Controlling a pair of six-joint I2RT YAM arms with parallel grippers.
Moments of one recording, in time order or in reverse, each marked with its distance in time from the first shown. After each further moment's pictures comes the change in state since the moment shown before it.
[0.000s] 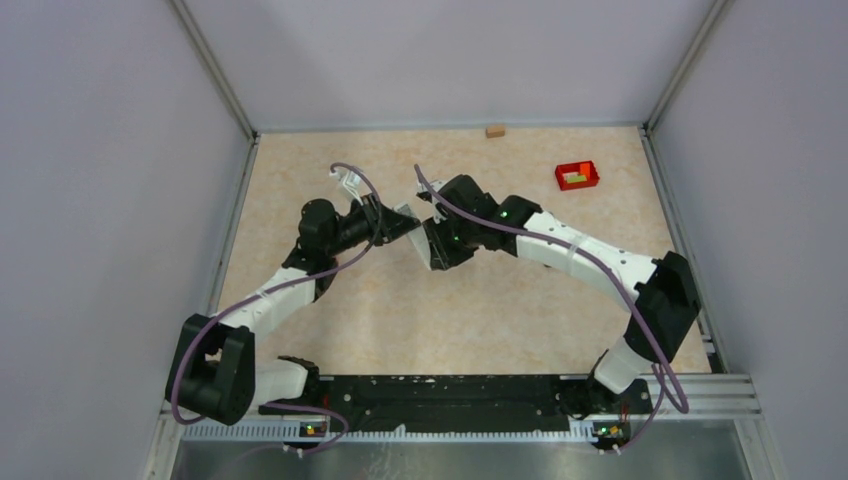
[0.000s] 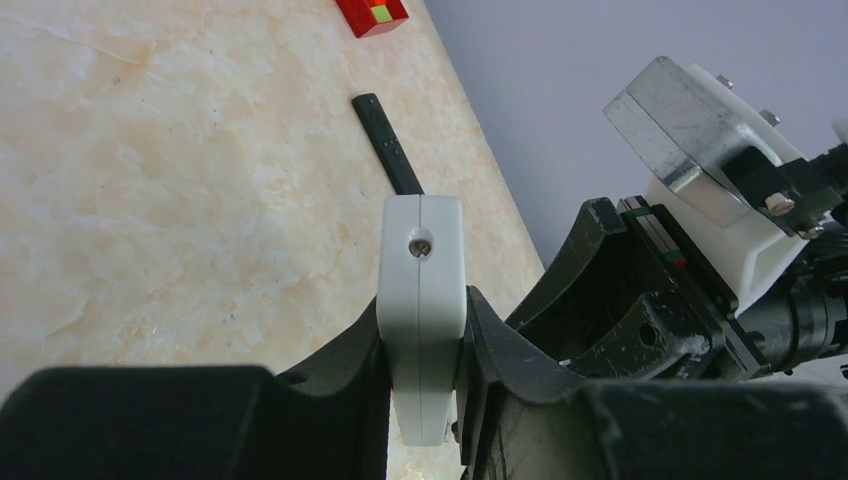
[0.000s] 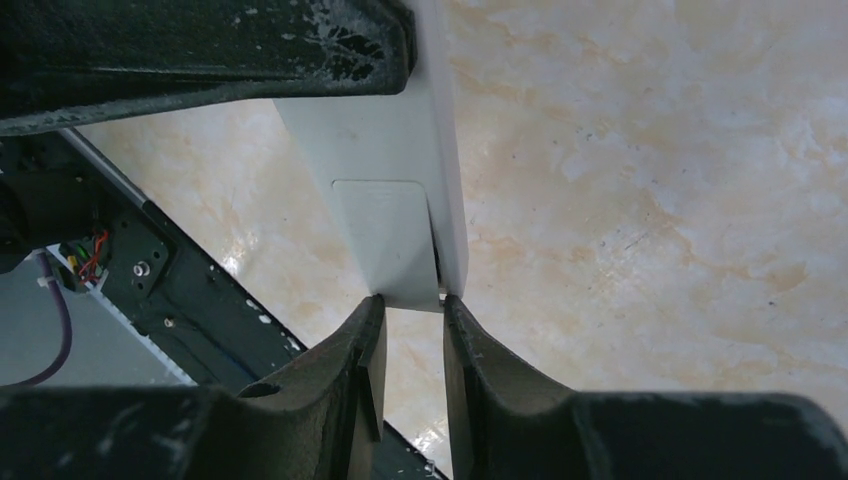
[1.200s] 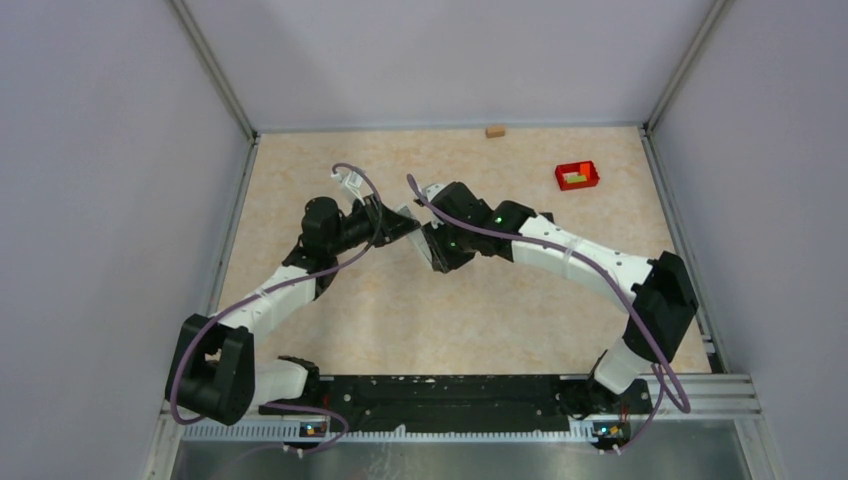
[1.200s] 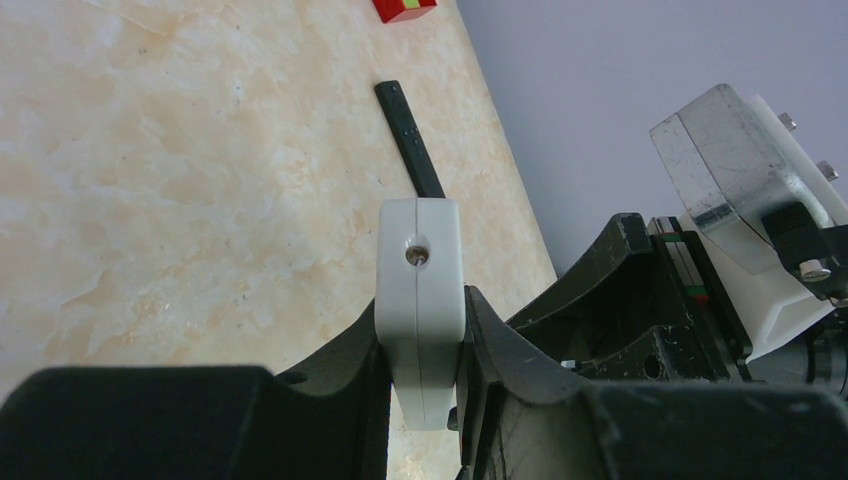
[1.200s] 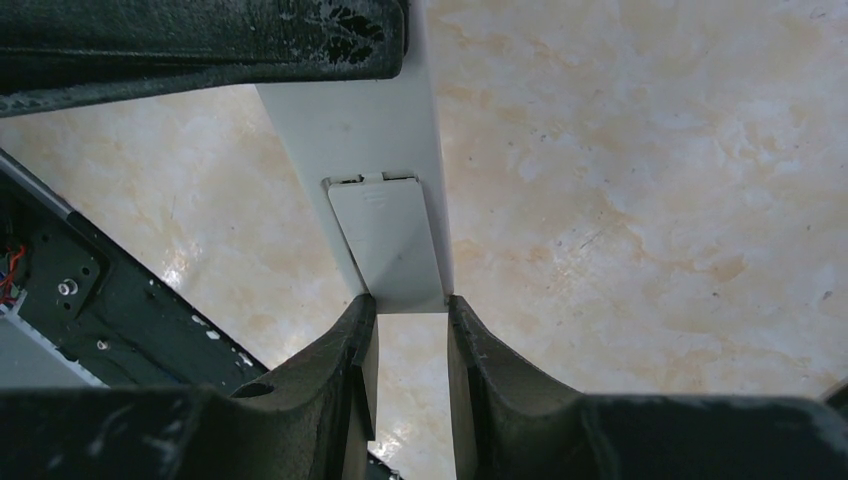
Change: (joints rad) left arm -0.007 0.000 0.021 -0.089 -0.035 0.013; right arm 0.030 0.002 -0.020 0.004 0.117 -0.038
